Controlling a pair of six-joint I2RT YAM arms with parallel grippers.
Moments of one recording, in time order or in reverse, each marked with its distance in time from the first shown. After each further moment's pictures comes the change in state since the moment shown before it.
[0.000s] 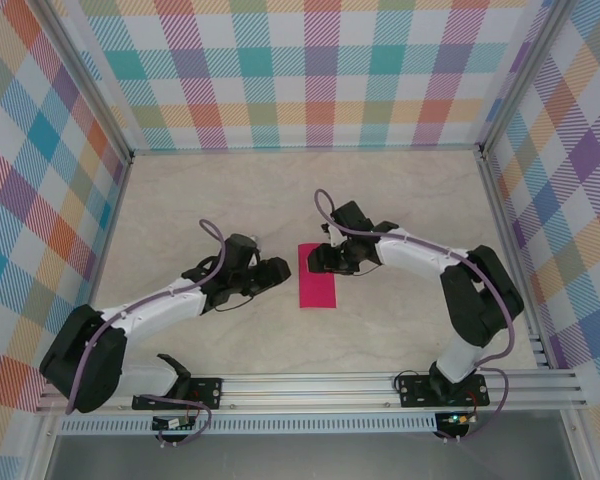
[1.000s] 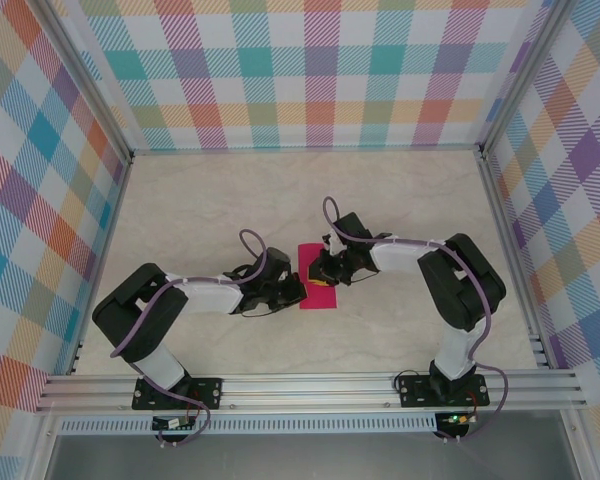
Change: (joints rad) left arm -0.127 0.325 0.020 0.211 0.037 -0.095; right arm -0.028 0.146 -0.088 0.237 -0.241 0.224
